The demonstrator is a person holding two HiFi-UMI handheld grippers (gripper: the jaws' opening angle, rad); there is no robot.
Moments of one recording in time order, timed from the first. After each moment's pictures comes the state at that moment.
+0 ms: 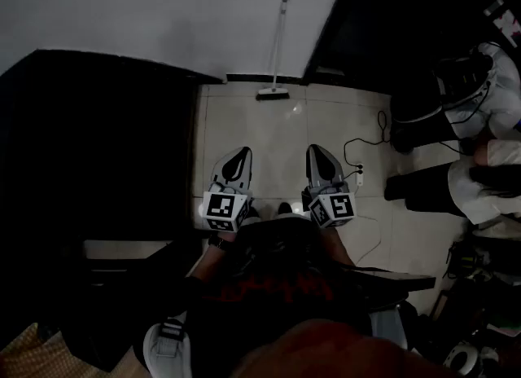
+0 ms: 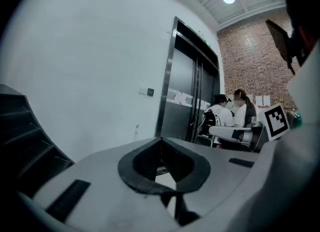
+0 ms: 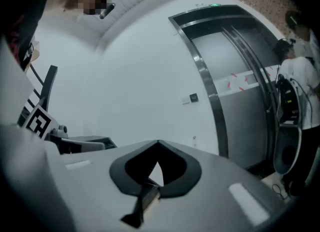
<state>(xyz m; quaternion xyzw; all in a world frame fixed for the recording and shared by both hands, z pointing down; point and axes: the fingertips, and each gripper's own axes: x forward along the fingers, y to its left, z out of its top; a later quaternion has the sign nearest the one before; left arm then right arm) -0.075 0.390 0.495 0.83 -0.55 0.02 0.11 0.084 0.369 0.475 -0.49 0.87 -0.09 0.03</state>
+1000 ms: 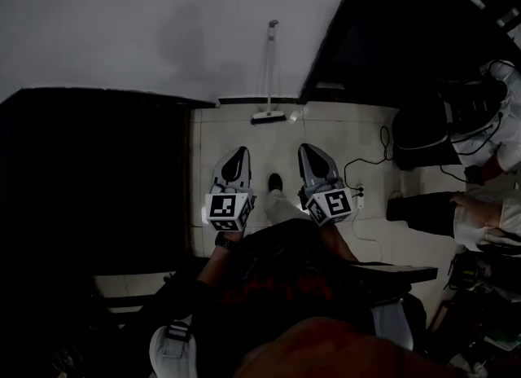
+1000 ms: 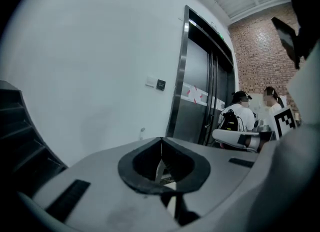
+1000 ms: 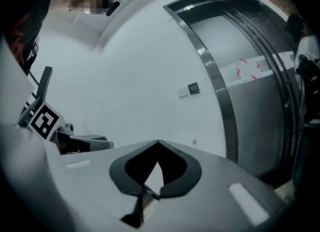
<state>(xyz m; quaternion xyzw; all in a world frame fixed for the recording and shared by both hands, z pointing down) -0.046 0.160 0.516 0.80 -0.59 0.02 0.13 0.102 0.141 0.499 -0.44 0.89 -0.10 0.02</state>
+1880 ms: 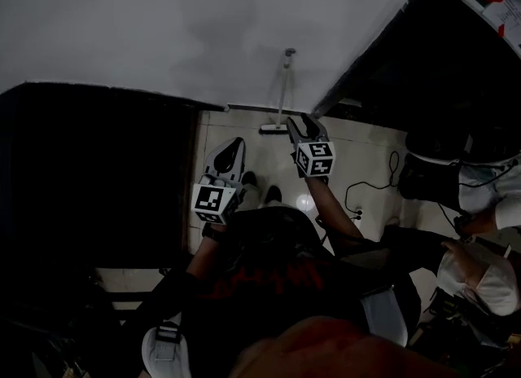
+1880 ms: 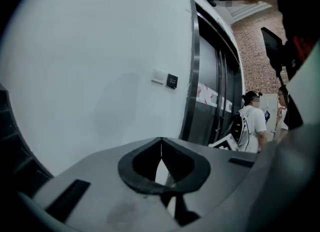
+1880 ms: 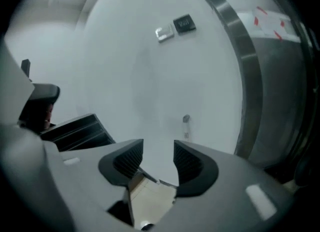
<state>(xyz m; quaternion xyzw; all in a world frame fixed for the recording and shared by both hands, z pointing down) -0.070 -0.079 0.503 0.80 -0.58 0.03 0.14 0.059 -0.190 0.639 -0.41 0.88 -0.21 -0.15</state>
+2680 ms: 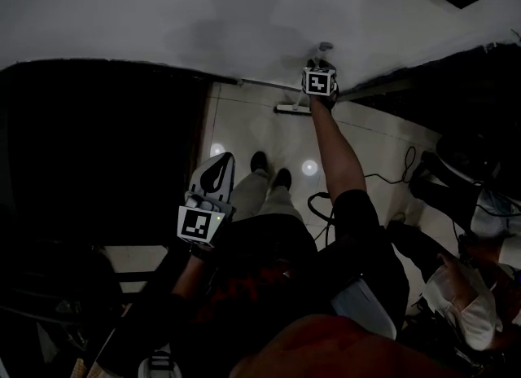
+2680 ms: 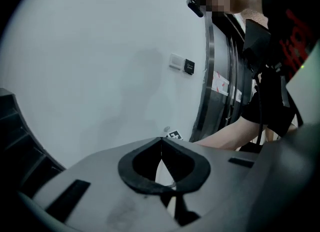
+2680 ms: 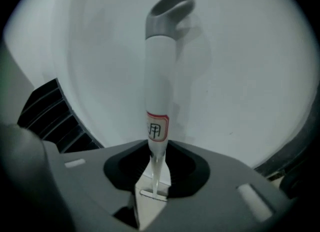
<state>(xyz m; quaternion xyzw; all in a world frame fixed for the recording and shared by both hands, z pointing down) -0.146 -0.090 0.554 0.77 -0.60 0.10 0.20 -0.003 -0.426 0.857 -0.47 0.78 -0.22 -0.34</state>
